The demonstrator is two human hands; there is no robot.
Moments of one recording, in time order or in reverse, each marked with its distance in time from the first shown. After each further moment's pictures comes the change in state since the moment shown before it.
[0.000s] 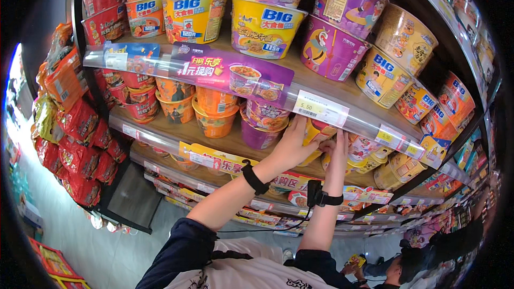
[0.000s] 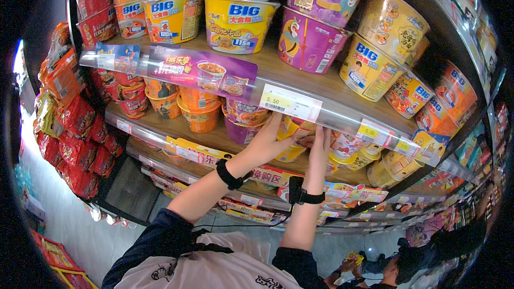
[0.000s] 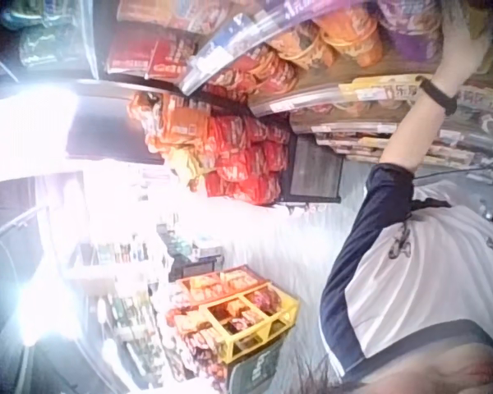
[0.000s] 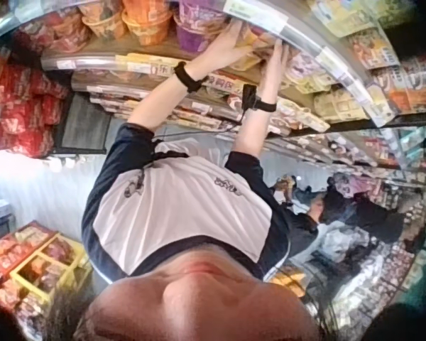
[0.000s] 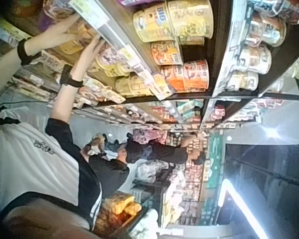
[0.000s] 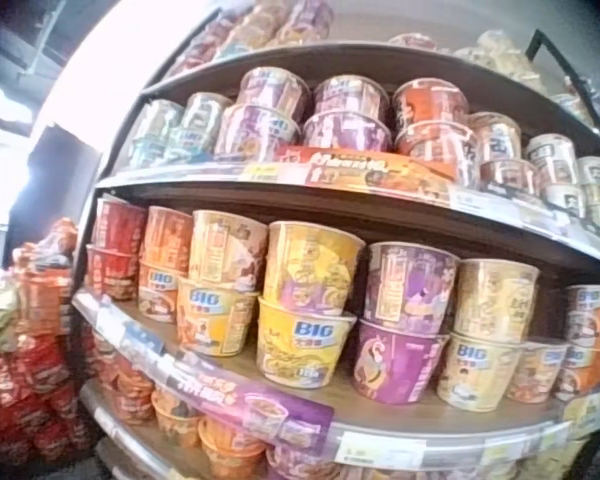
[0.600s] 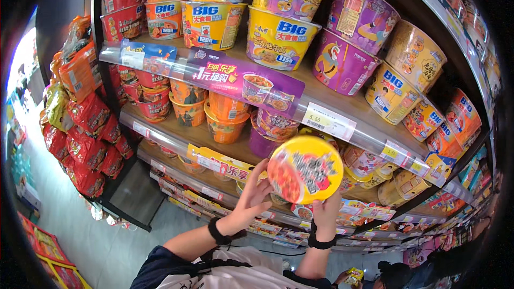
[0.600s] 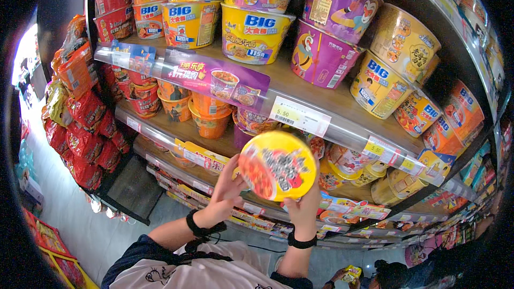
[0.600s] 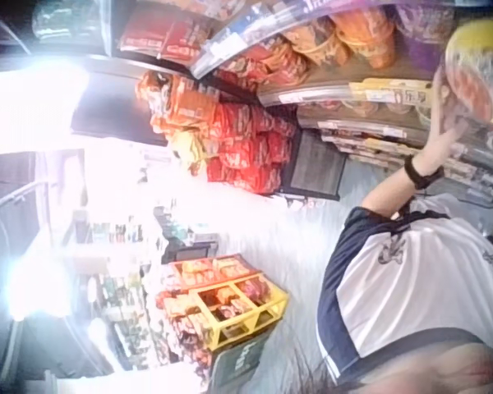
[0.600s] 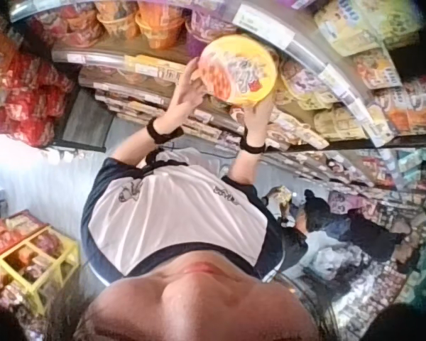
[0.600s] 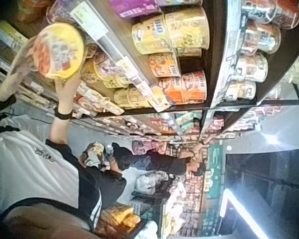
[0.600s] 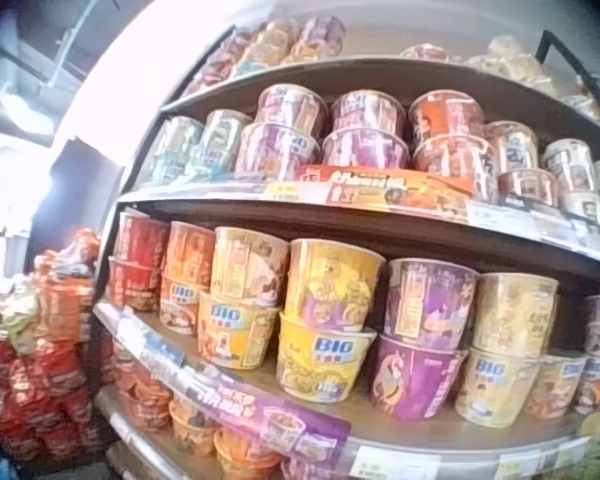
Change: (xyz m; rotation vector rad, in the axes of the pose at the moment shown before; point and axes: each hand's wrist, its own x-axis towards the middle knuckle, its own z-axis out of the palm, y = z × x) left_hand -0.131 0.025 -0.035 -0.962 0.109 -0.123; right_hand -0.090 -0.002 -0.016 -0.396 -0.293 -0.434
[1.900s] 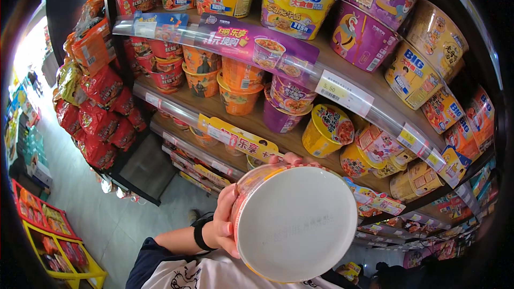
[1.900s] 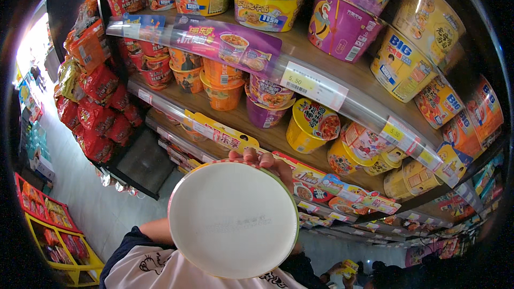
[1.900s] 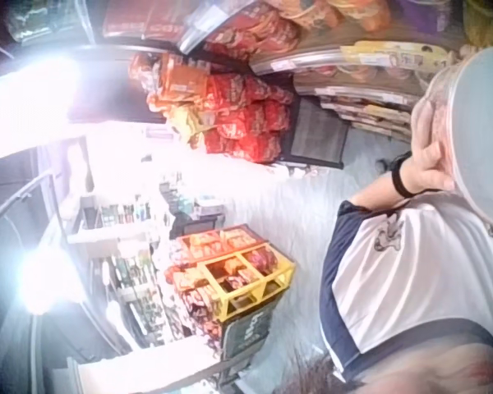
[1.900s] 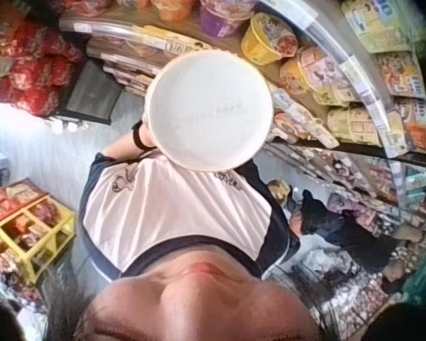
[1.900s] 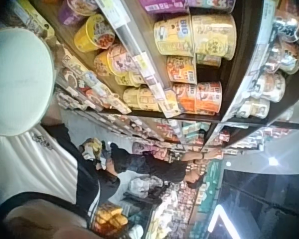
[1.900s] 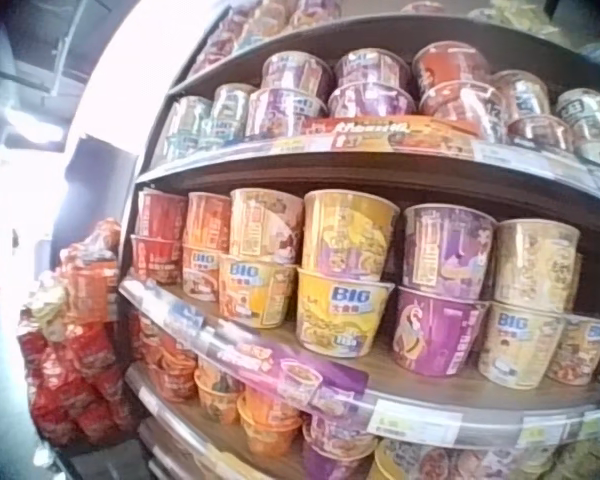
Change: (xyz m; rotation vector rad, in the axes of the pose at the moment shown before) left_hand -0.077 0.025 0.010 1.346 0.067 0.828; right_hand -0.037 -0.017 0.064 1.328 -0.229 0.399
